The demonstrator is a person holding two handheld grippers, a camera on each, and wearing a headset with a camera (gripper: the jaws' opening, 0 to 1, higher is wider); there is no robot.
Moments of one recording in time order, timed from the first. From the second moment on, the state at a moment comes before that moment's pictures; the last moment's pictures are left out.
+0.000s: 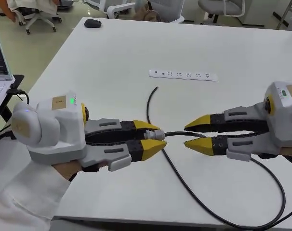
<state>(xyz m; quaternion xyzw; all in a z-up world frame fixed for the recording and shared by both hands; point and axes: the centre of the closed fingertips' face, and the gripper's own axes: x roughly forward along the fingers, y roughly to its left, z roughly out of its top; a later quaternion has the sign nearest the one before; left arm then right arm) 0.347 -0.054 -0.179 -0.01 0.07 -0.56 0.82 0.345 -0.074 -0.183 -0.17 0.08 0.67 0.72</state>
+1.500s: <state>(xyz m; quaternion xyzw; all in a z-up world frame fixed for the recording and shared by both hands) 0.347 -0.054 -0.180 -0.03 0.09 -0.57 0.82 0.334 -0.056 -0.188 -0.22 0.05 0.69 0.69</state>
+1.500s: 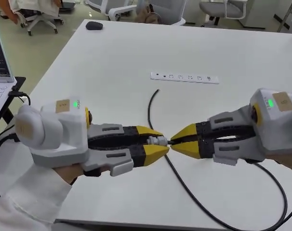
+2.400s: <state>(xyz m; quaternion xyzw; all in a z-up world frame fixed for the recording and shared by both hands) 0.353 -0.049 -0.183 -0.03 0.09 -0.55 0.83 0.354 -0.104 -0.203 -0.22 0.08 0.66 0.71</state>
